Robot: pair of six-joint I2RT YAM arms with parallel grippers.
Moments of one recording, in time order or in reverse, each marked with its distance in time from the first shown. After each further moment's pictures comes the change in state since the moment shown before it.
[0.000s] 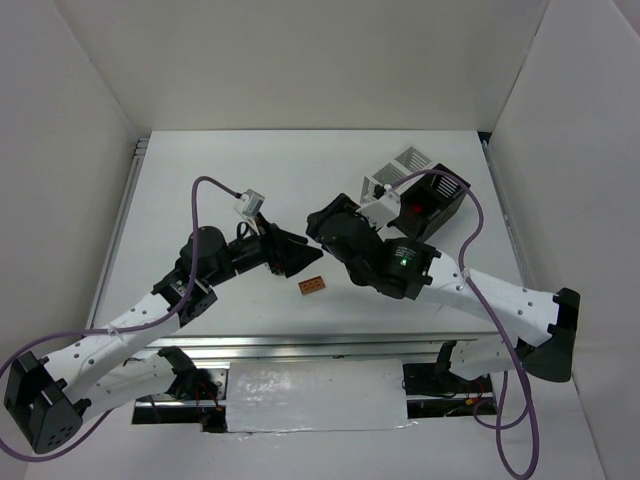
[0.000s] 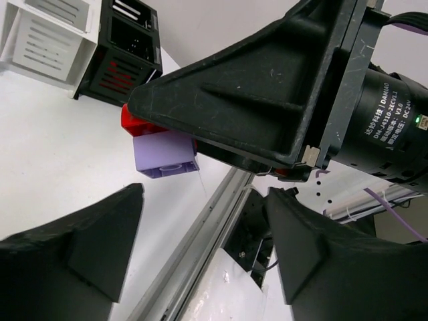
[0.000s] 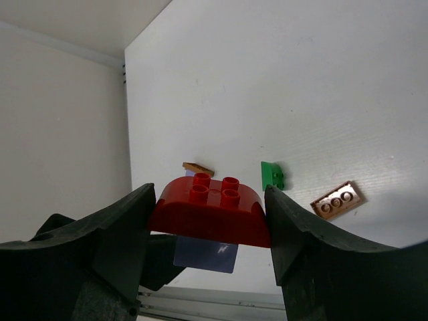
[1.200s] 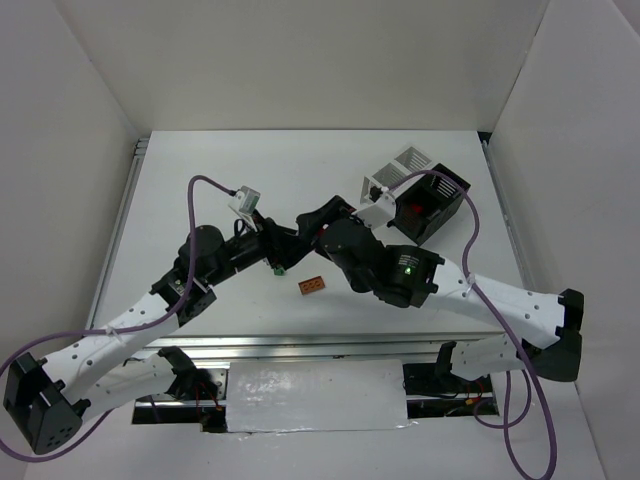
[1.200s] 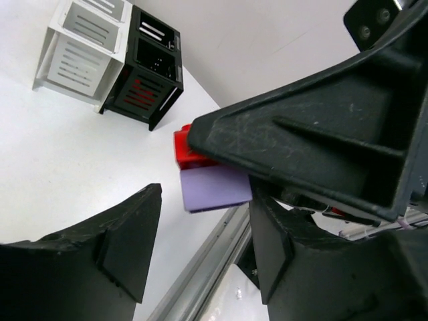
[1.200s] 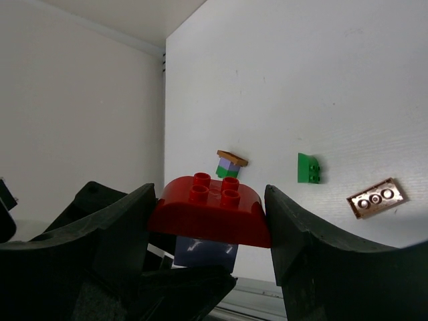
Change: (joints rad) left arm -0.006 -0.003 0.013 -0.013 -0.083 0.014; right arm 0.066 -0.035 -0.008 0.101 0.010 -0.037
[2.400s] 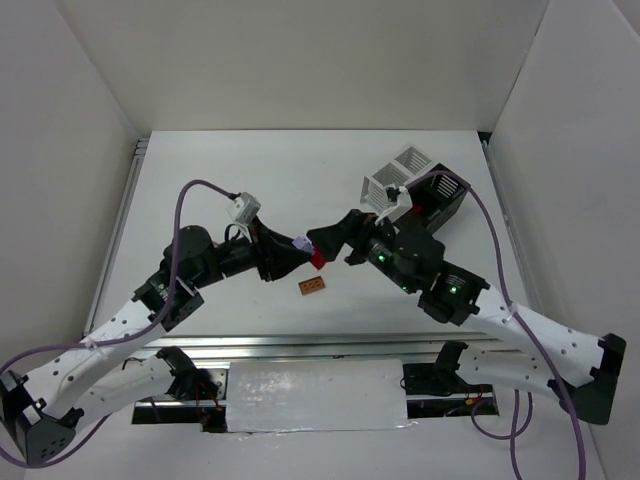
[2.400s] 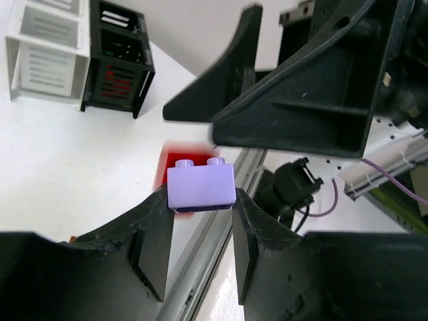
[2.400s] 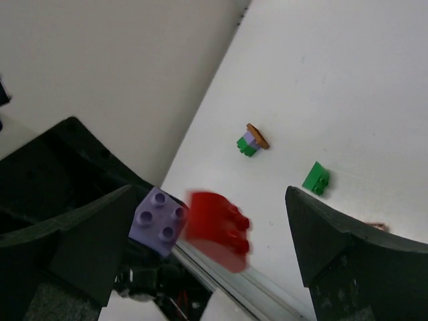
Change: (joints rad) left arm -0.005 -0.081 0.045 -0.136 0.128 0.150; right arm -0.161 -0.286 -0.355 0.418 -0.470 -0.453
